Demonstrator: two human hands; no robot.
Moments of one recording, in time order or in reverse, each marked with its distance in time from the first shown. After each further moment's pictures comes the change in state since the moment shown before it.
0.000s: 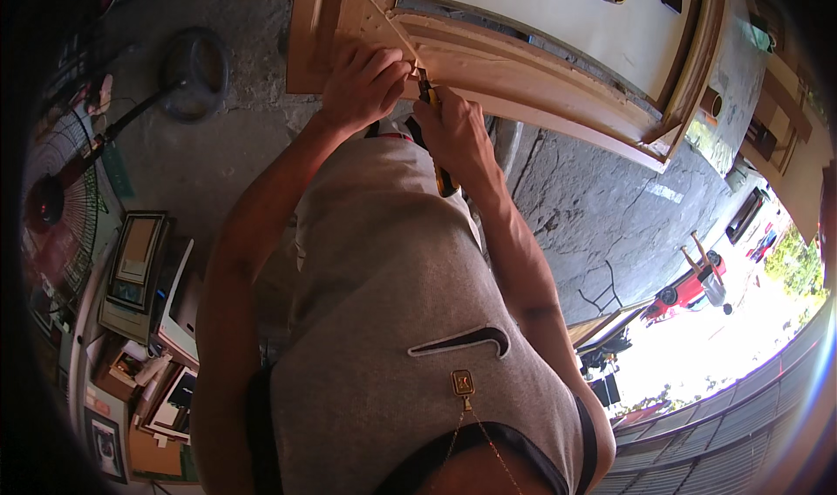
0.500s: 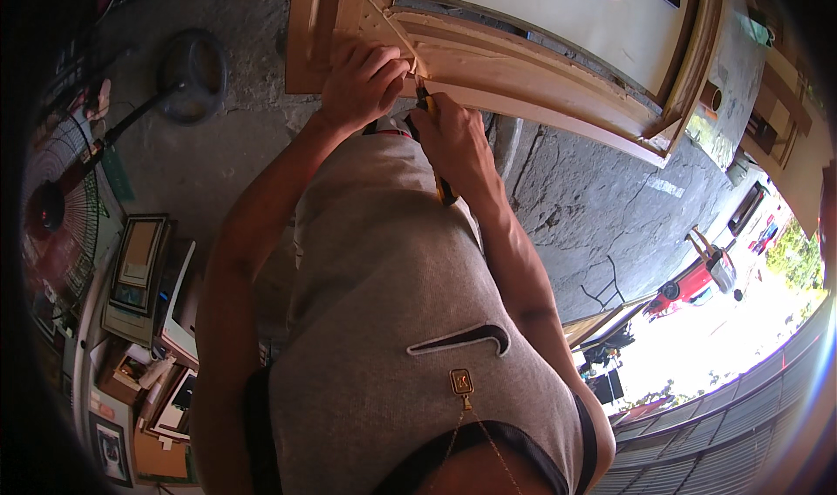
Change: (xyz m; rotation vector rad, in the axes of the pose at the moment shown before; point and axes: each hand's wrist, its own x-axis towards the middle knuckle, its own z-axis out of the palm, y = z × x) left_hand 0.002 0.000 -0.001 -0.010 -0.002 -0.010; right_hand -0.014 -0.009 -0.003 -0.054 -0.010 0.010
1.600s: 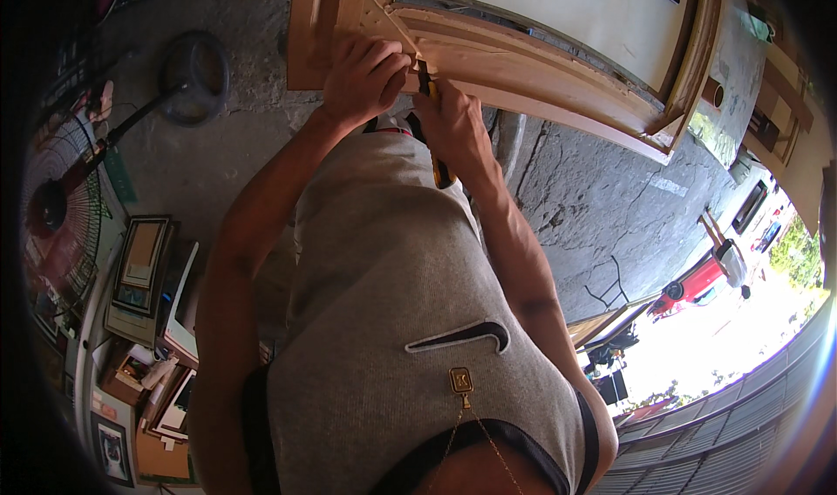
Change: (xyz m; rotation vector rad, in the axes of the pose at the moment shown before) left_hand 0.003 0.000 -0.004 -0.039 0.019 -0.021; right_hand 0.014 0.015 0.016 0.035 0.100 -0.098
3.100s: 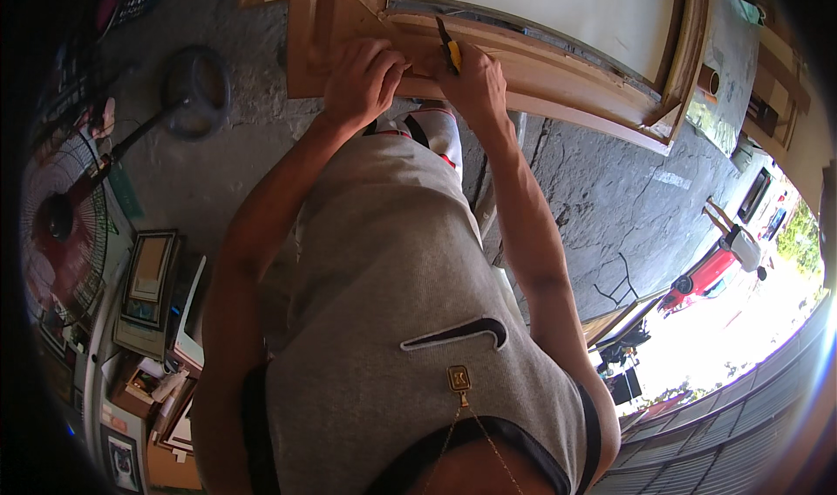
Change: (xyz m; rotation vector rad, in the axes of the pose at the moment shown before) left_hand 0.006 0.004 0.001 -0.051 0.066 -0.059; right_hand 0.049 0.013 -0.022 -0.222 0.052 0.090
